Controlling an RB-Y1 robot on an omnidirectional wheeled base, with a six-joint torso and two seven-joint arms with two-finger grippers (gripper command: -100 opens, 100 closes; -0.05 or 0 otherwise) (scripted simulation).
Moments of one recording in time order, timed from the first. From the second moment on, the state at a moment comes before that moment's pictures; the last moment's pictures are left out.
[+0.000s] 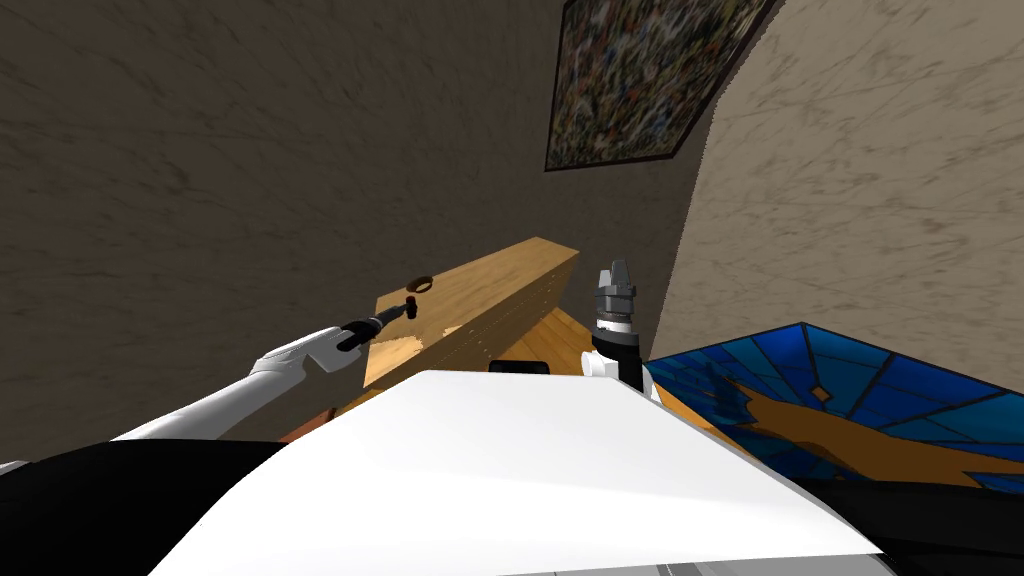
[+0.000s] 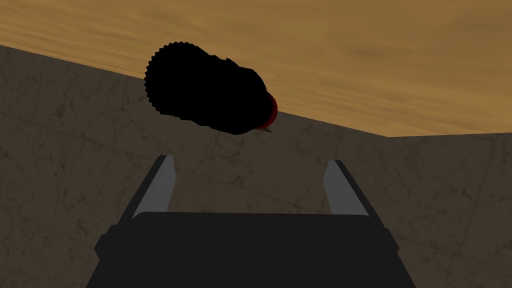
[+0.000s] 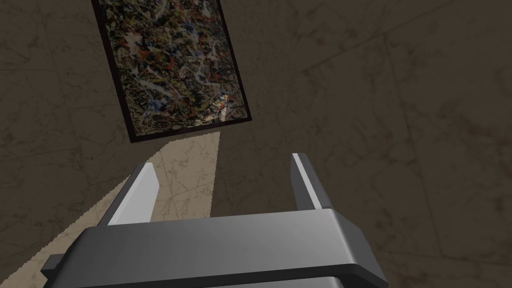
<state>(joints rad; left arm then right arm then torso) 0.32 1.25 -0.15 -1.37 -0.19 0.04 0.22 0.54 0.02 0.05 -2.28 0.11 -0.49 0.17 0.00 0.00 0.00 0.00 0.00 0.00</state>
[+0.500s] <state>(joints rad) 0.33 1.33 -0.23 -1.29 -0.14 0.06 0.24 0.54 0.02 0.05 -2.28 0.11 -0.49 0.17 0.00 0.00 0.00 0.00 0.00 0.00</state>
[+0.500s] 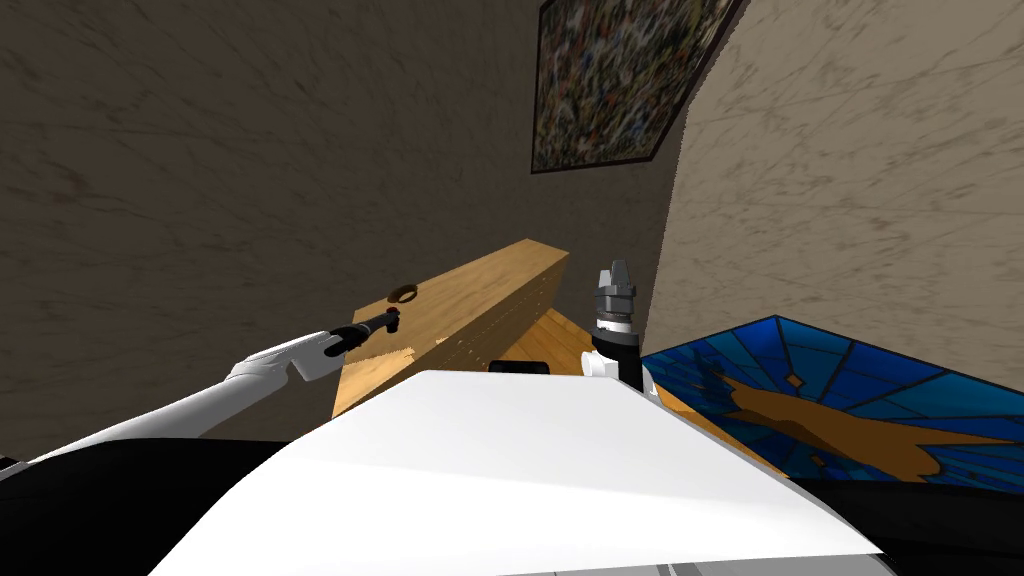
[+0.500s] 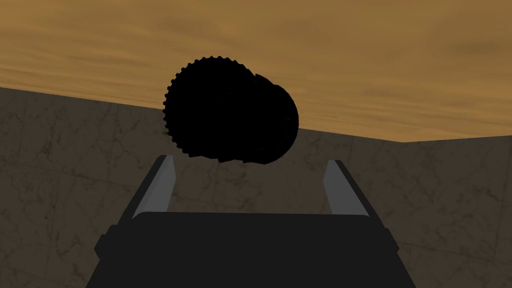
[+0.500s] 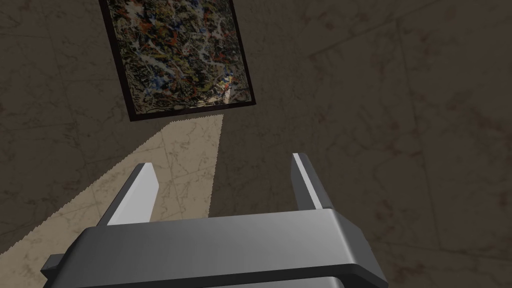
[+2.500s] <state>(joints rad) 0.38 1.38 -0.14 -1.27 -0.12 0.10 0.26 0.54 0.02 0.05 -2.28 0.11 -0.49 0.17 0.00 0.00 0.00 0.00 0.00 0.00</state>
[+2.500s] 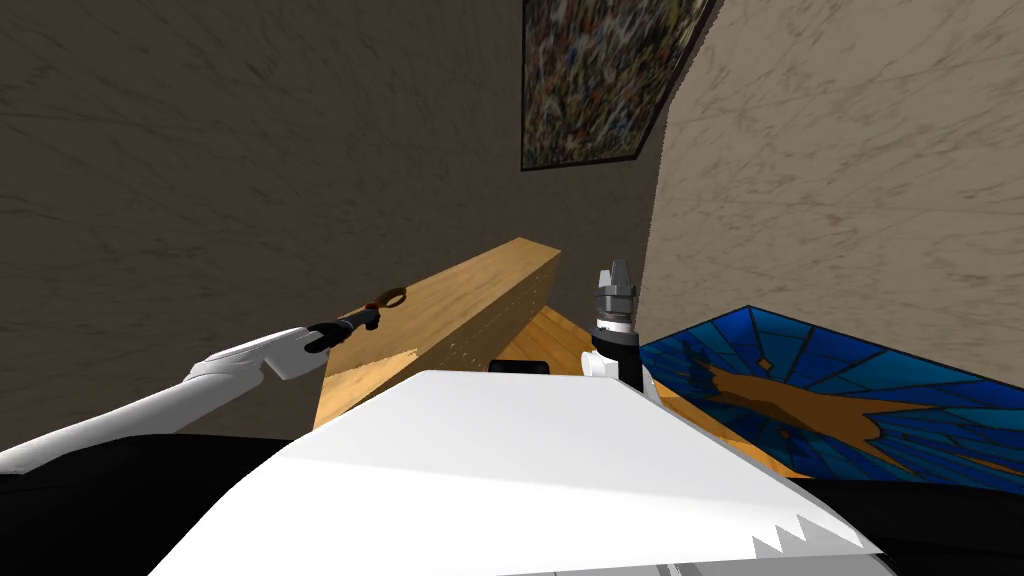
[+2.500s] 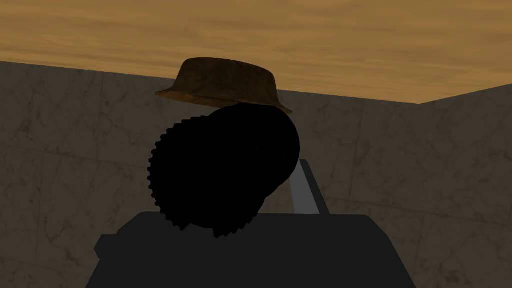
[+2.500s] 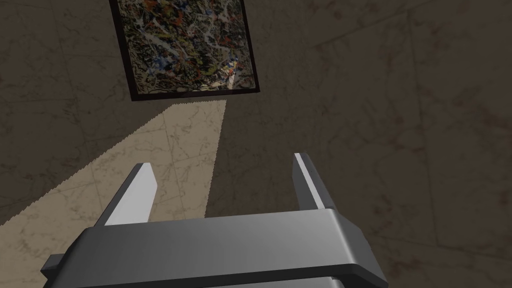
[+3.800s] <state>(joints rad) 0.51 1.57 -0.10 -1.17 0.03 0.14 0.41 0.54 0.02 0.05 -2.28 0.11 -0.49 0.17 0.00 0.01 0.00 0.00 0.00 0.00</state>
